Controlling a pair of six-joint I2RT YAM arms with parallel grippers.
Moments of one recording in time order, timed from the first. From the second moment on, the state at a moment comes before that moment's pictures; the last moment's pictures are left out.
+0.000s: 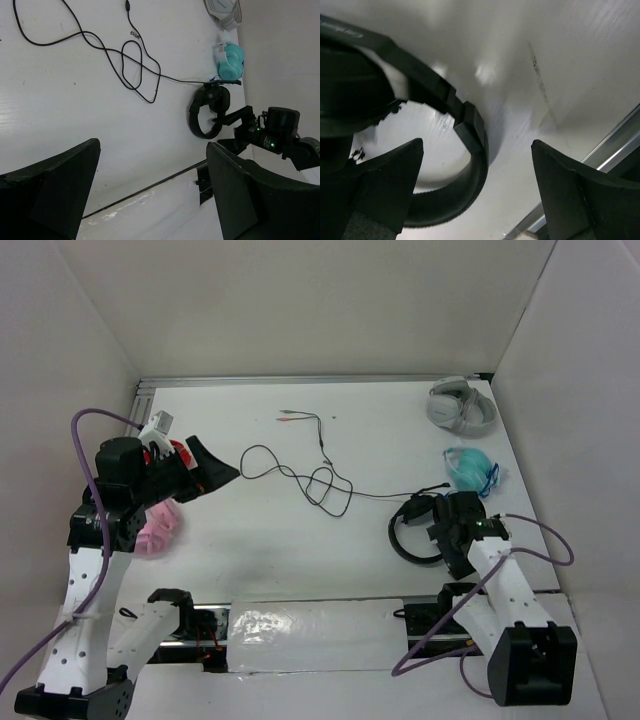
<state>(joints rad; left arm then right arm) -0.06 0.81 1.12 -0.80 0.47 -0.58 -0.01 0.84 0.48 -0.90 0.24 1.14</state>
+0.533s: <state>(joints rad) -0.11 0.91 1.08 -0.74 0.57 -0.59 0.08 0.87 0.43 -0.62 0.15 1.10</state>
